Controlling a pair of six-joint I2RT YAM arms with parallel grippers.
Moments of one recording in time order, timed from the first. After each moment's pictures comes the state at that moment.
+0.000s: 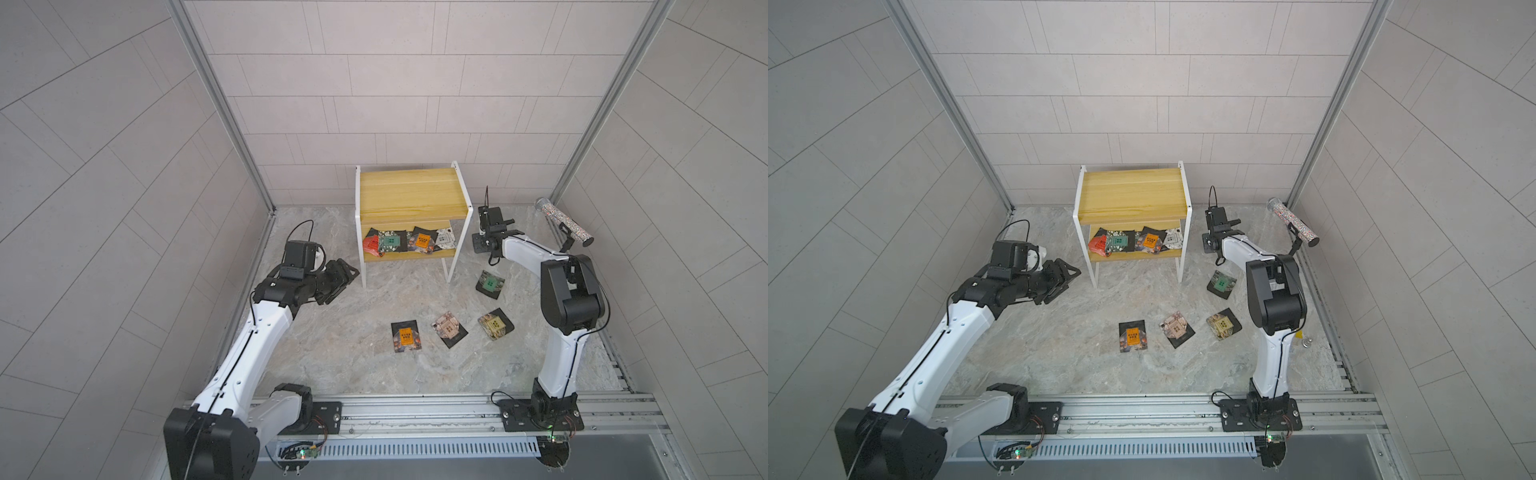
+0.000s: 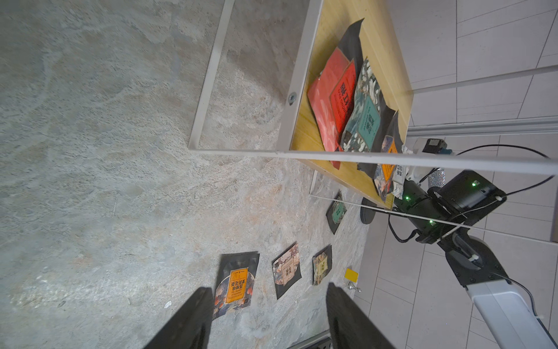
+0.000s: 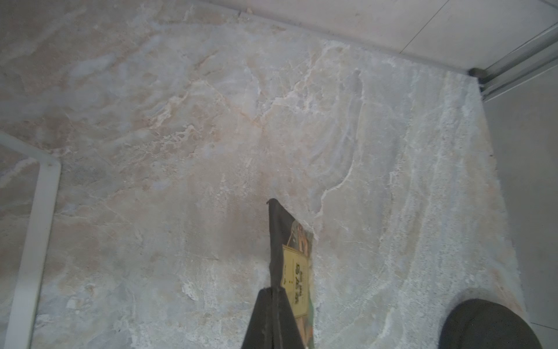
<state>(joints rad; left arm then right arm) -0.14 1.10 0.96 -0.70 0.45 -0.83 0.14 1.99 1.42 -0.31 0.26 0.01</state>
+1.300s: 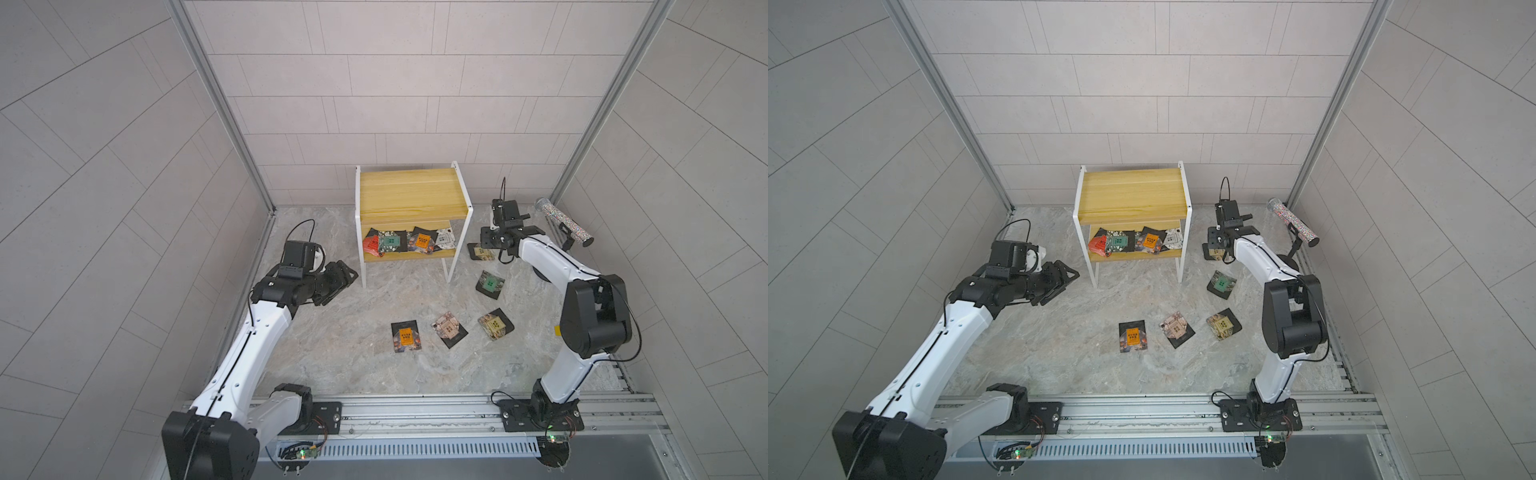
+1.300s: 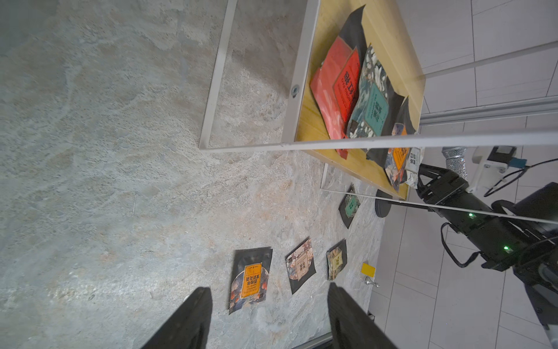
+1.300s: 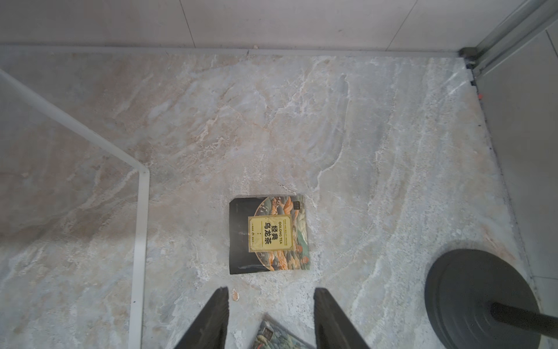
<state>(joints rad) -0.14 1.09 0.99 -0.77 0.43 -0.74 0.12 1.72 1.35 -0.45 0.16 0.15</state>
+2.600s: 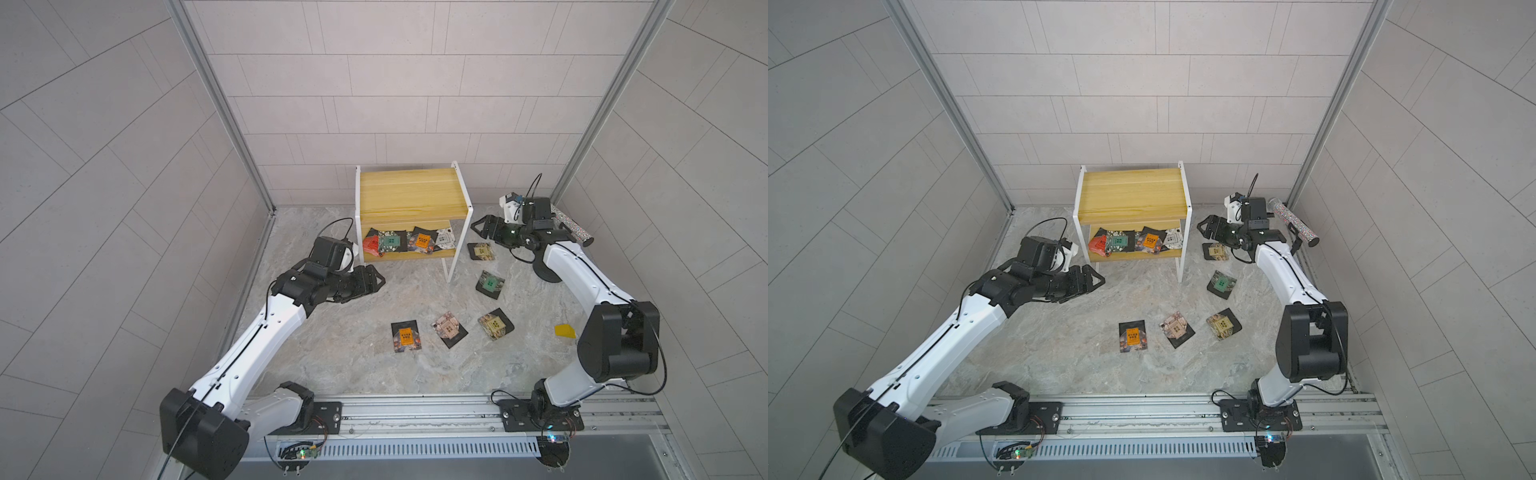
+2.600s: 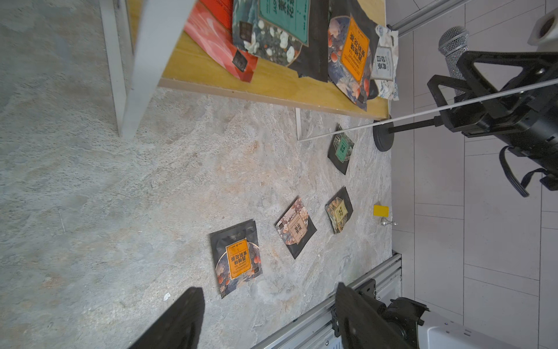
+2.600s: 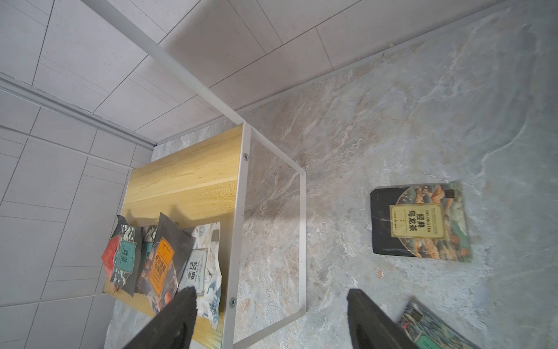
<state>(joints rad) -0.39 1.15 1.06 -0.76 0.39 -0.64 0.01 1.60 1.32 -0.40 -0.50 0.43</state>
